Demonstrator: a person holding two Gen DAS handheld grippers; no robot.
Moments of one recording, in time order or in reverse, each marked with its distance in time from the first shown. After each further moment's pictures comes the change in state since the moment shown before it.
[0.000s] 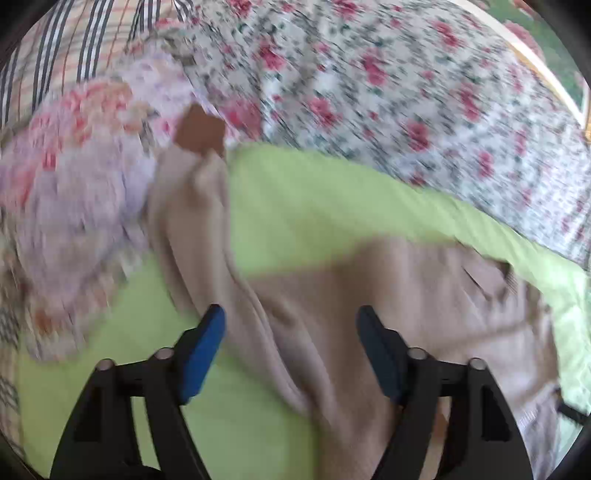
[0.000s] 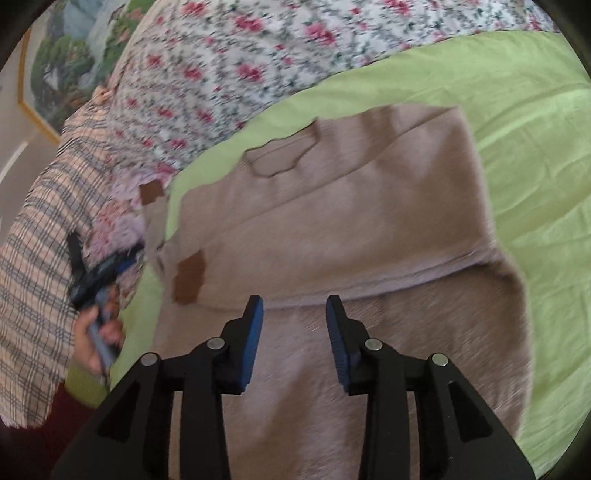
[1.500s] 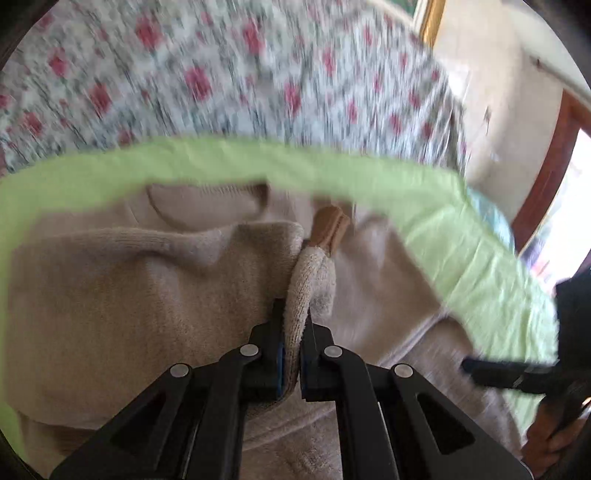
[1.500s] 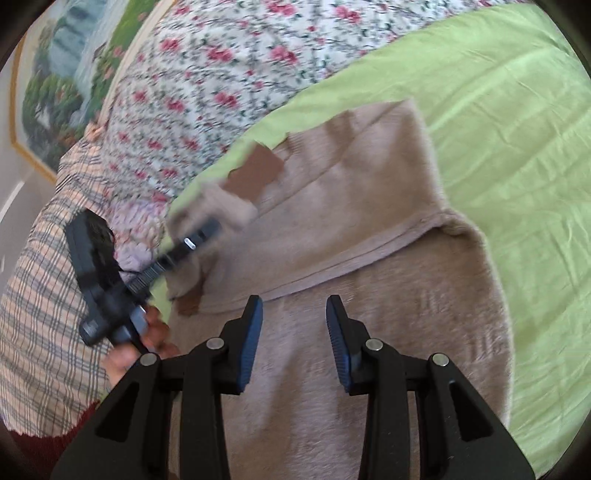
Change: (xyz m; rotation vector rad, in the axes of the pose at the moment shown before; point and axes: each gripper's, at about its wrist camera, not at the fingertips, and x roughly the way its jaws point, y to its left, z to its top) left arm 0.006 -0.254 -0.101 0.354 0.105 -0.527; right arm -0.023 -0.040 -0.015 0.152 -0.097 -0.025
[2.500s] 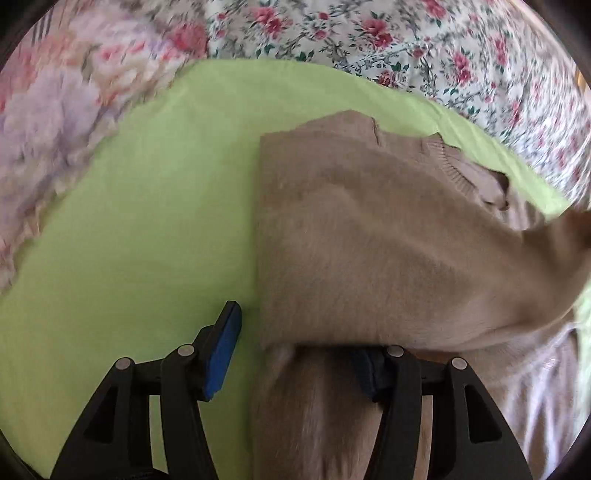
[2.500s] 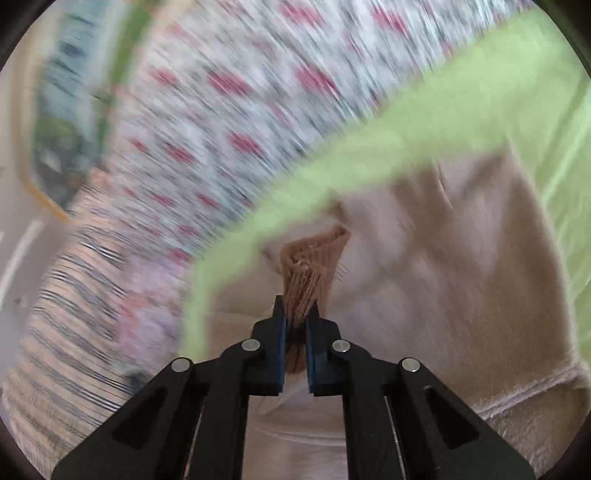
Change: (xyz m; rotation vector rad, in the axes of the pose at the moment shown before) left arm -0.074 0.191 -0.052 -0.305 0.090 0.476; right arm 0.042 0.041 0.083 0.045 -0.230 0.219
